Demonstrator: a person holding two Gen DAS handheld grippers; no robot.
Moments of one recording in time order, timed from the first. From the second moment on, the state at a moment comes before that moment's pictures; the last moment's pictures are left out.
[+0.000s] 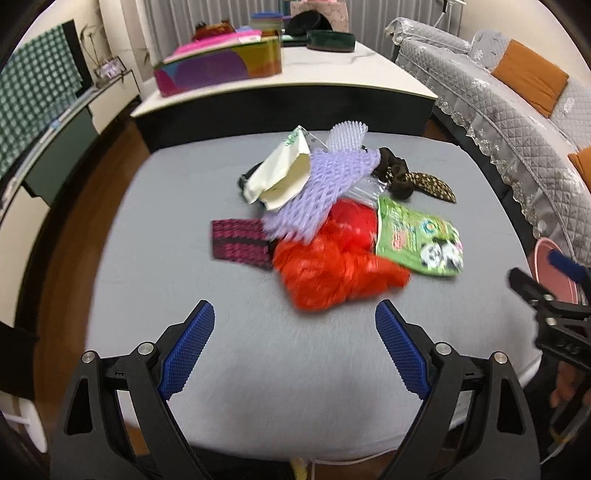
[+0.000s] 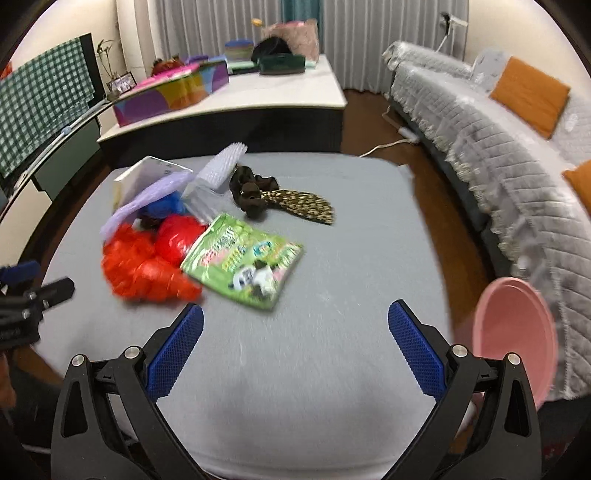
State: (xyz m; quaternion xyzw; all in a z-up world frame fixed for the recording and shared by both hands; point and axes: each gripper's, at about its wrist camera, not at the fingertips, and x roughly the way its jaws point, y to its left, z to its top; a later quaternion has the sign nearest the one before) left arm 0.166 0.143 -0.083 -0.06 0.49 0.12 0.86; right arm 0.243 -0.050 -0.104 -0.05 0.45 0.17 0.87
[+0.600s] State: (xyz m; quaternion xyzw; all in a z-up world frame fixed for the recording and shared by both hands) left arm 0.224 0.163 -0.142 -0.17 0.52 0.10 0.83; right arm 0.302 -0.026 -0.174 0.01 0.52 0.20 0.83
